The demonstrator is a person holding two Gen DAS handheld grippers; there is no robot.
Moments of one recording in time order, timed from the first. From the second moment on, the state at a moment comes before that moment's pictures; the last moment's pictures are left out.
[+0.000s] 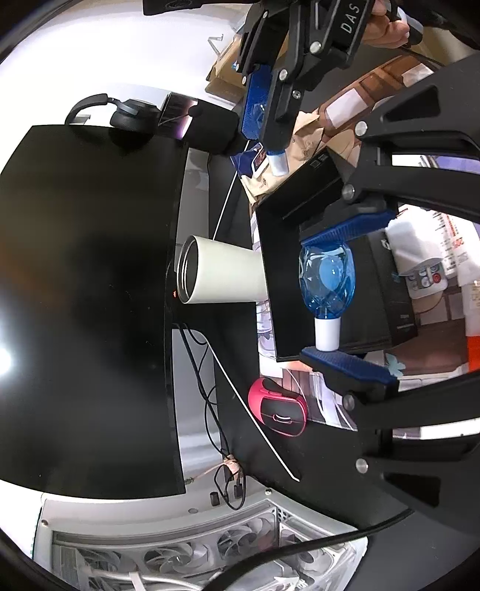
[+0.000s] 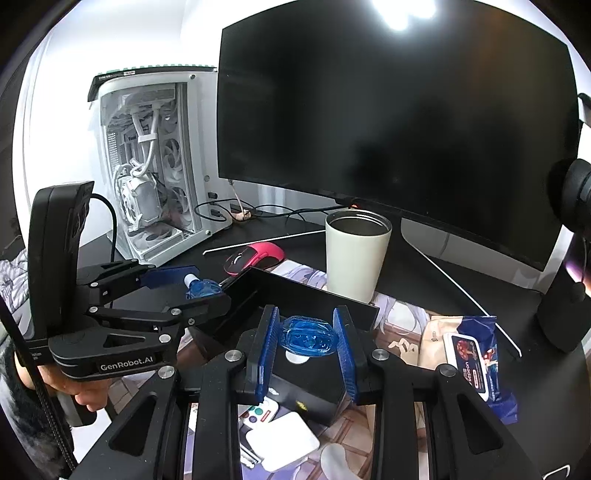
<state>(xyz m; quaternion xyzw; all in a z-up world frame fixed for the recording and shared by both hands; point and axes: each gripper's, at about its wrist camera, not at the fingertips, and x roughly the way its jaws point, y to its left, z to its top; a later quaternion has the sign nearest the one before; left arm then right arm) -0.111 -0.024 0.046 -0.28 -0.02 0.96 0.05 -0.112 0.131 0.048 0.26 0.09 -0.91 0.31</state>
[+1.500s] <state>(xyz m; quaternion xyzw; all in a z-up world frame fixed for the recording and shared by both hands) -0.162 -0.011 0.006 -0.33 0.00 0.94 0.03 -0.181 0.096 0.001 0.34 0.09 -0.89 0.30</state>
